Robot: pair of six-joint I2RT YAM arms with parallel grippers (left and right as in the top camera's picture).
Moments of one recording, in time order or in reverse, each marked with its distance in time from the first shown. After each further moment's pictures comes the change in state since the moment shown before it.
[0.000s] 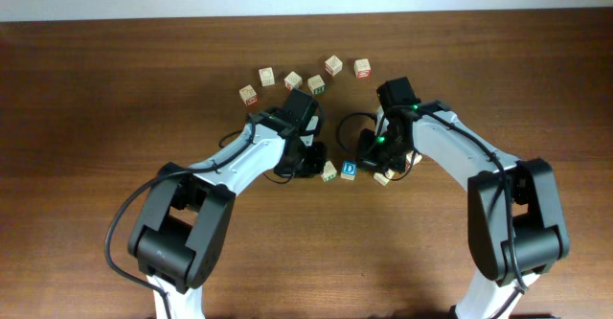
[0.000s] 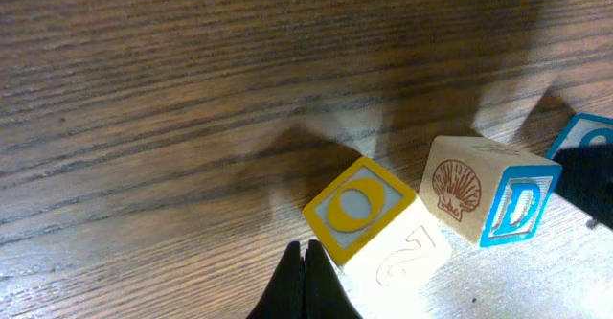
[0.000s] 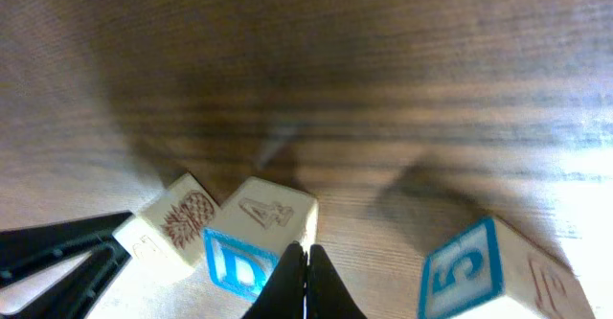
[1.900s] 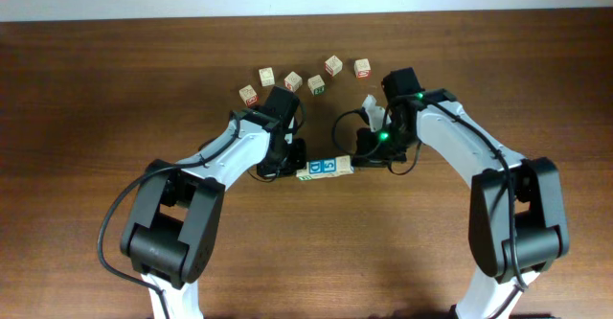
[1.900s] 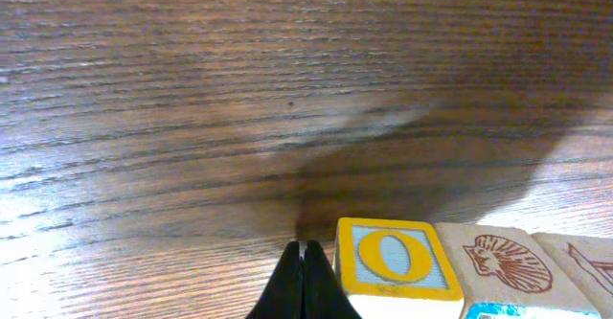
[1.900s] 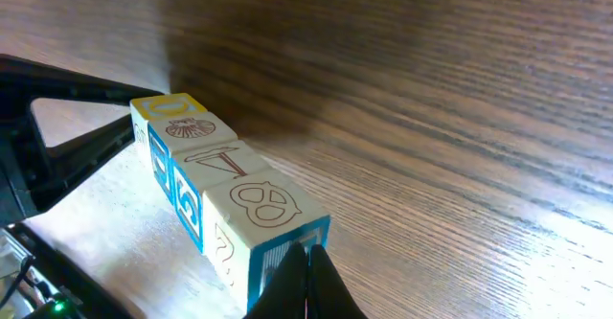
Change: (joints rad) left arm 0.073 0.000 -0.014 -0.053 -0.066 -0.080; right arm -0.015 0.012 0.092 -0.130 -0.148 -0.369
